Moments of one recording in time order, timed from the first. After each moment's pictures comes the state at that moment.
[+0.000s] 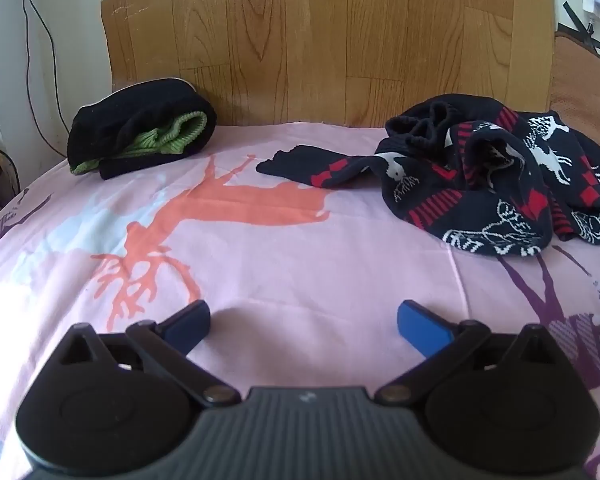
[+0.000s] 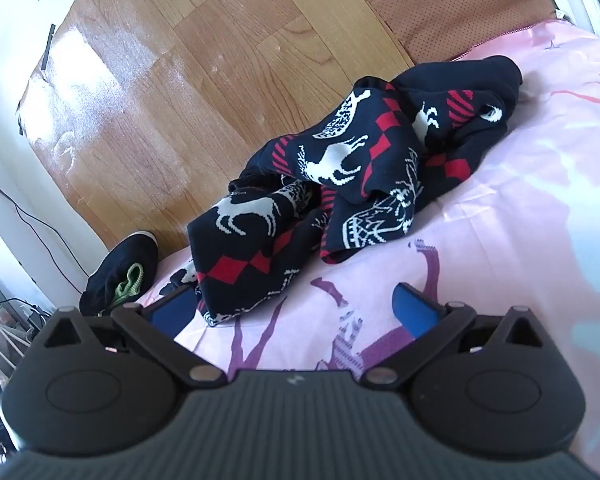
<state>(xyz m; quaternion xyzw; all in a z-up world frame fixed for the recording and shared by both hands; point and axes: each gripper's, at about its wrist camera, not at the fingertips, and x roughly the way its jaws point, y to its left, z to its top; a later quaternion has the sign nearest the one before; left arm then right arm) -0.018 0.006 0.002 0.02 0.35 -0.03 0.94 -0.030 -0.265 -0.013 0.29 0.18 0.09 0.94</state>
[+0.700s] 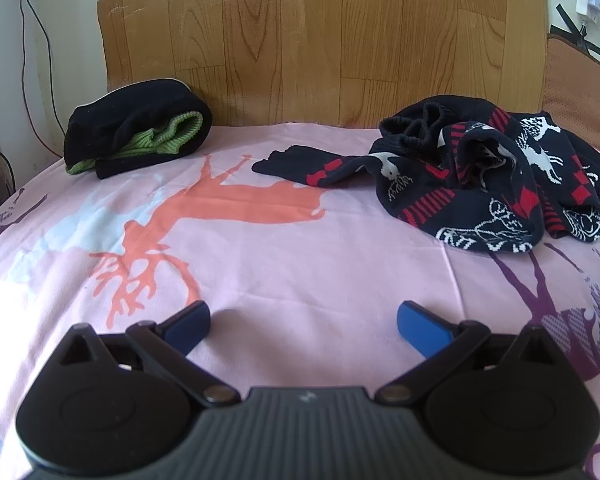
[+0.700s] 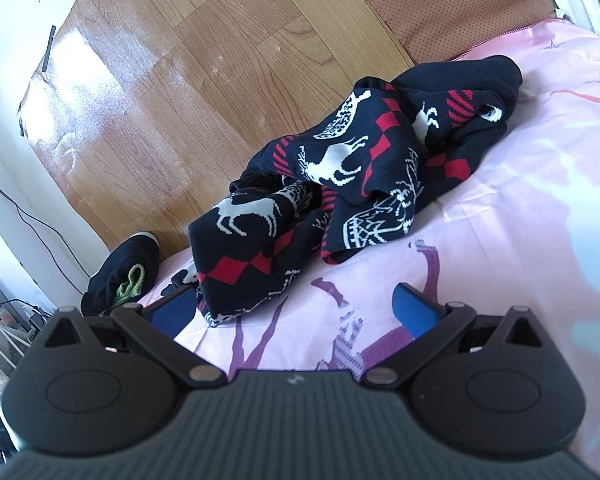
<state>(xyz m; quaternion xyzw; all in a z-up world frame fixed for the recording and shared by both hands) -0.020 0.006 0.002 0.01 0.35 -0.04 0.94 -0.031 -0.266 -0.013 0.29 0.18 0.09 0.94</state>
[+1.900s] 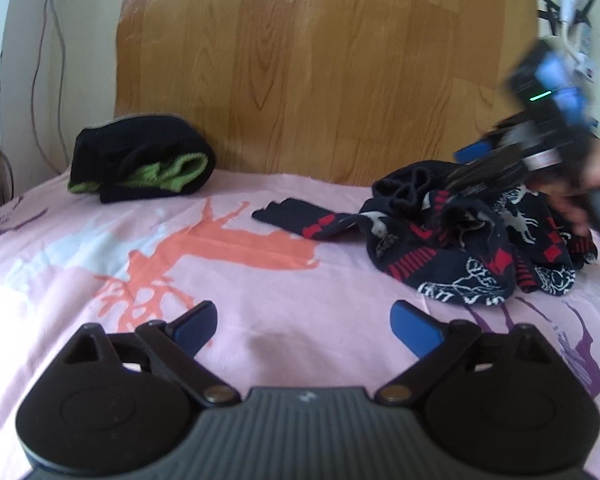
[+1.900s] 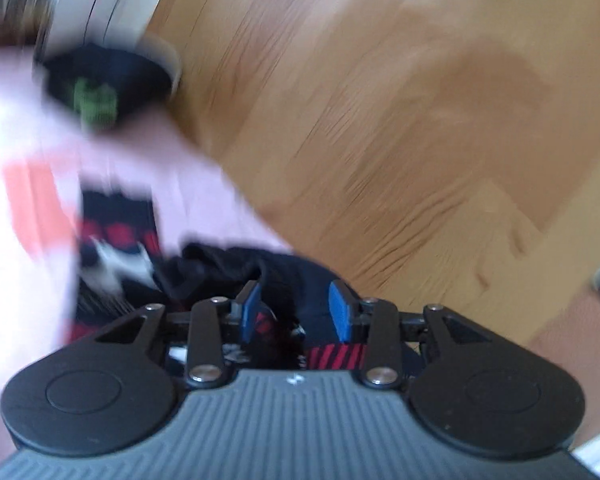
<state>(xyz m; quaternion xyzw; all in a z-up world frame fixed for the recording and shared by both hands) -0.037 0.021 0.014 -0.04 0.26 -0.06 0.96 0.164 -0.151 0.049 -0.37 0.22 0.14 0.89</state>
